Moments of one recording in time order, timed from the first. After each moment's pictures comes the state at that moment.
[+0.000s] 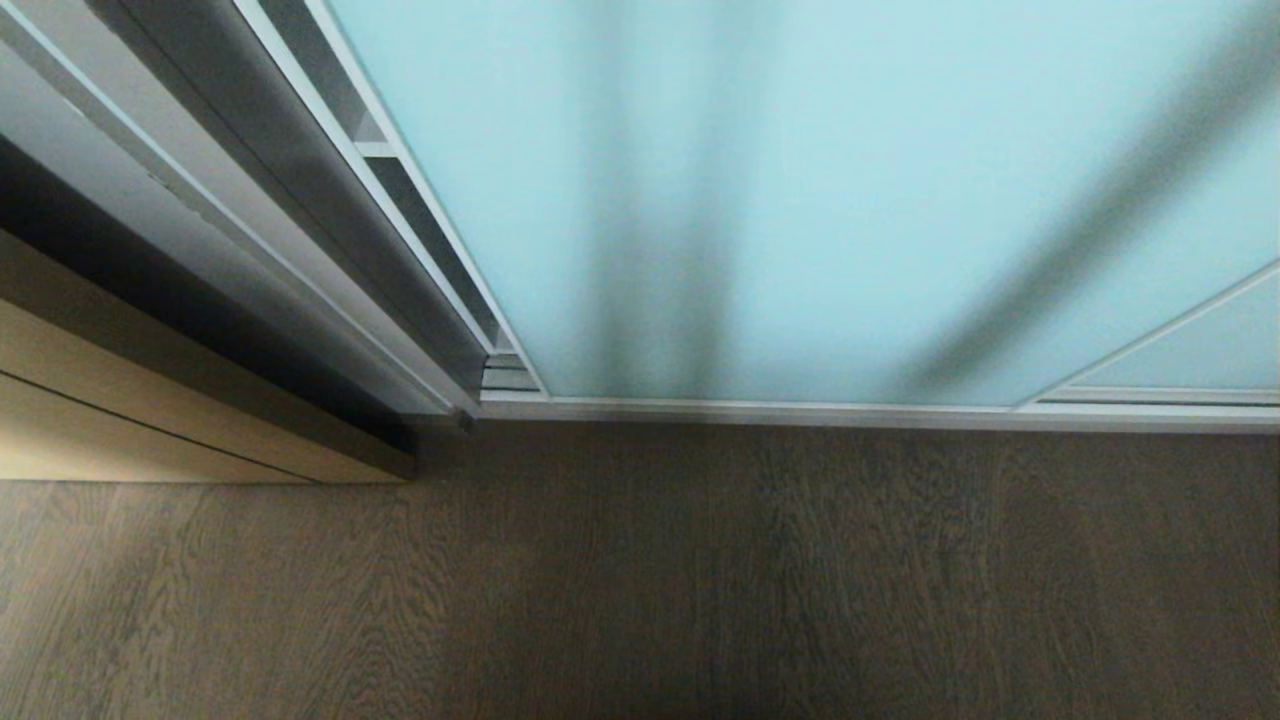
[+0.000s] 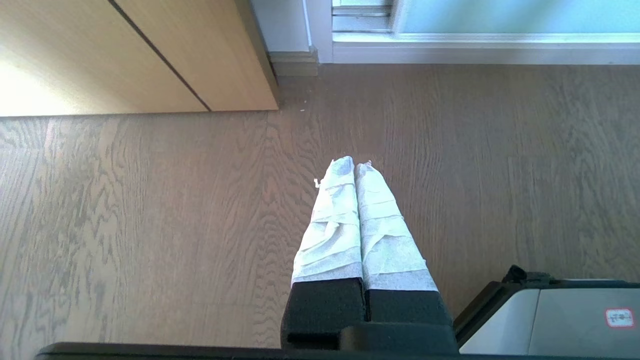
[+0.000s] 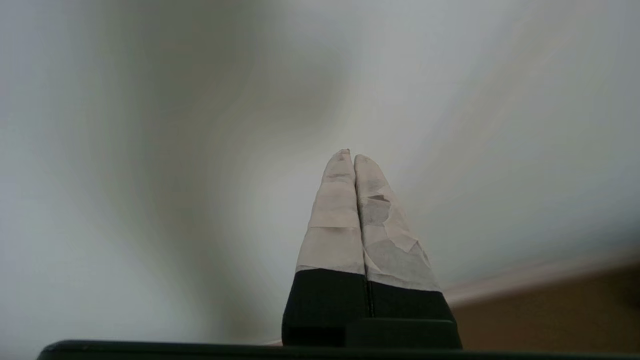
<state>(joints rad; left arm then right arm) 0.00 0.00 0.00 0.00 -0.01 0.04 -0.23 0.96 -1.37 -0.06 -0.15 0.00</state>
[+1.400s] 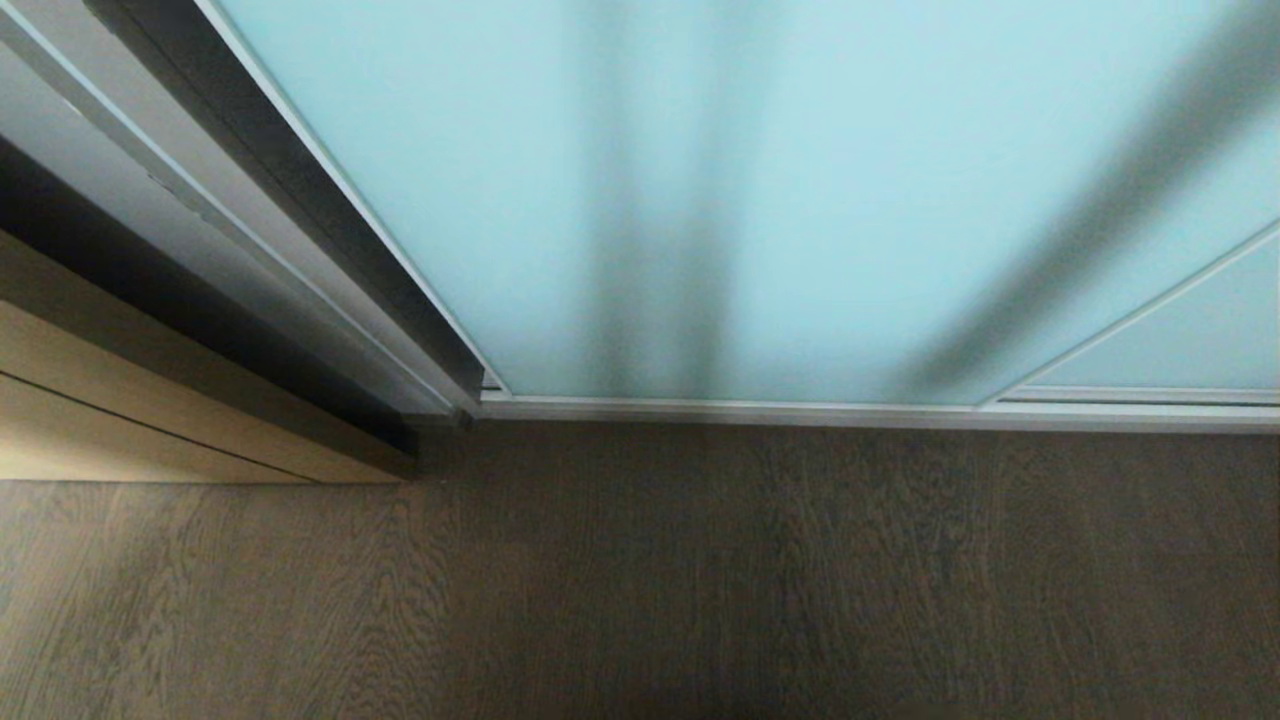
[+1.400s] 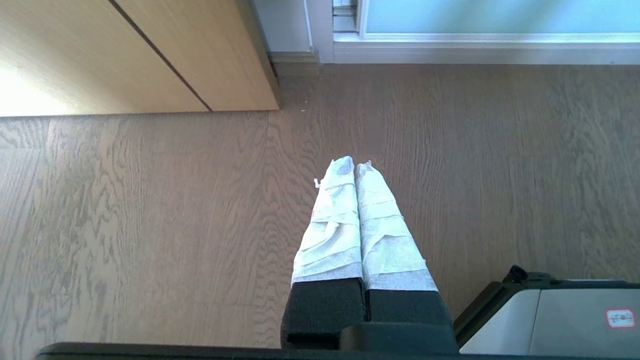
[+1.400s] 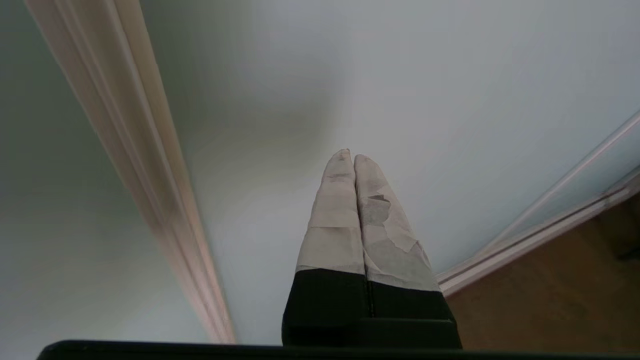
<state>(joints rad) 0.00 0.00 0.00 0.00 -0.01 0.04 -0.81 1.42 -1.44 -0.41 0.20 0.31</state>
